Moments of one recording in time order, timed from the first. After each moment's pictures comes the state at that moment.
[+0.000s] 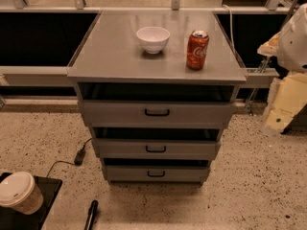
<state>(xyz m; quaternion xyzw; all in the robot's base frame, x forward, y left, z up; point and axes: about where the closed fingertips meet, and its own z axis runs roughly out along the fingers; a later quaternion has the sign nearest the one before) 0.438 -0.217 0.977 -0.60 0.78 -0.03 0.16</state>
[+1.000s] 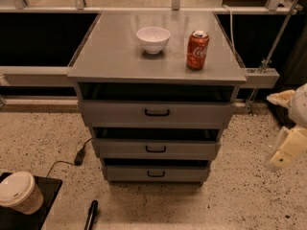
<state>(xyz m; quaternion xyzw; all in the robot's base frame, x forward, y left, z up) 0.437 -0.274 0.862 -0.56 0.80 0.05 0.21</state>
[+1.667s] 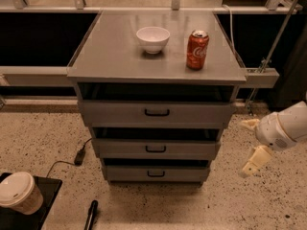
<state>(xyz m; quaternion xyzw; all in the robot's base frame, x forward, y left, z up) 0.492 -0.273 0.707 -0.55 0.78 0.17 0.24</state>
